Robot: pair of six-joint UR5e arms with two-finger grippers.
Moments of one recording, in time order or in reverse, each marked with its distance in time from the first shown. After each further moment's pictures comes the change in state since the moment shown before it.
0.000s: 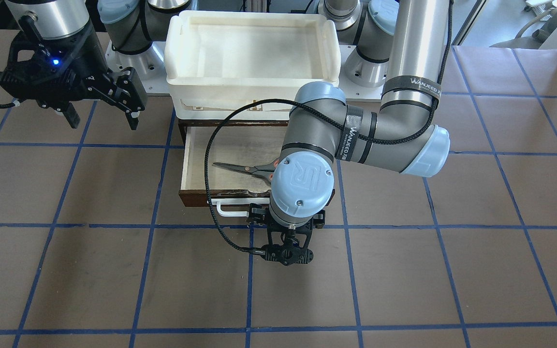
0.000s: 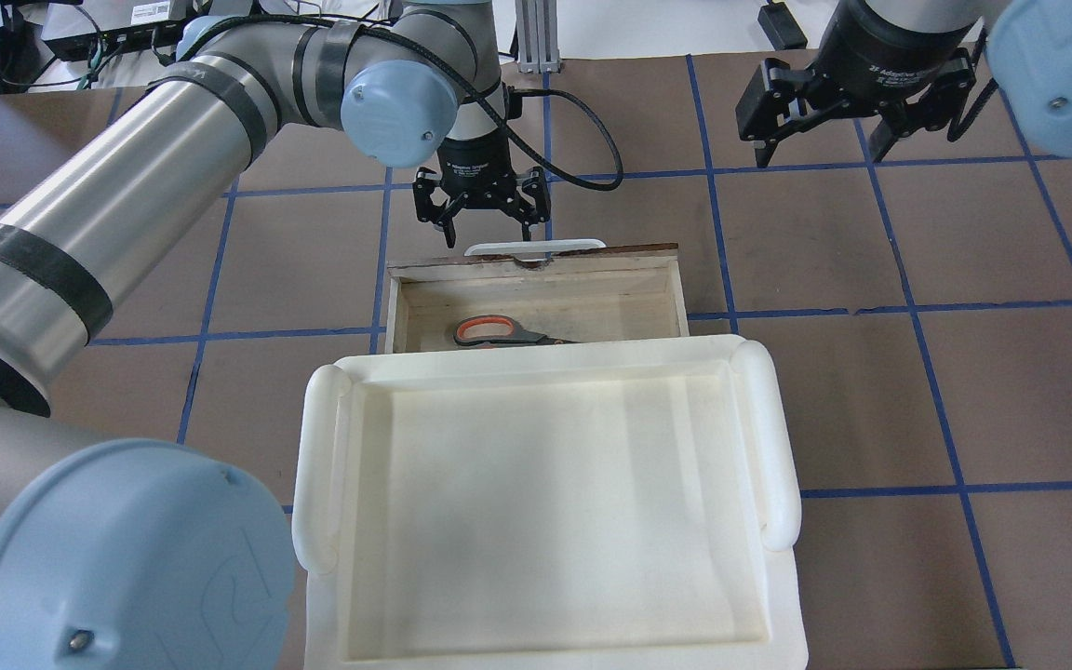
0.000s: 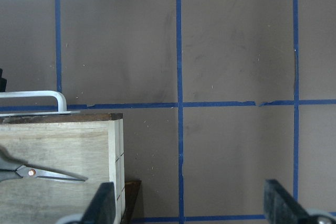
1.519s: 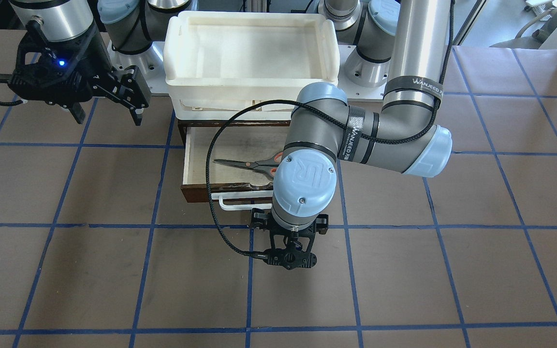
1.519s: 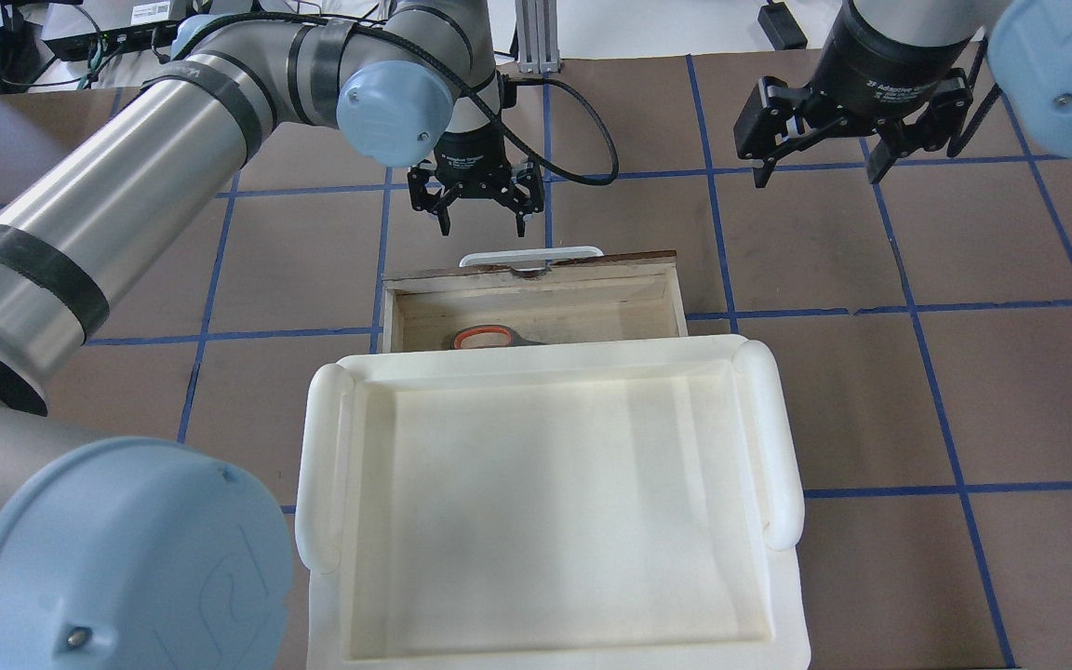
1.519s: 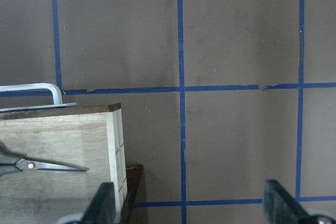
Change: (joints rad) left arm -0.001 -0.005 0.003 0.042 0.024 0.002; right arm 0.001 -0.001 0.004 0.031 0.007 0.012
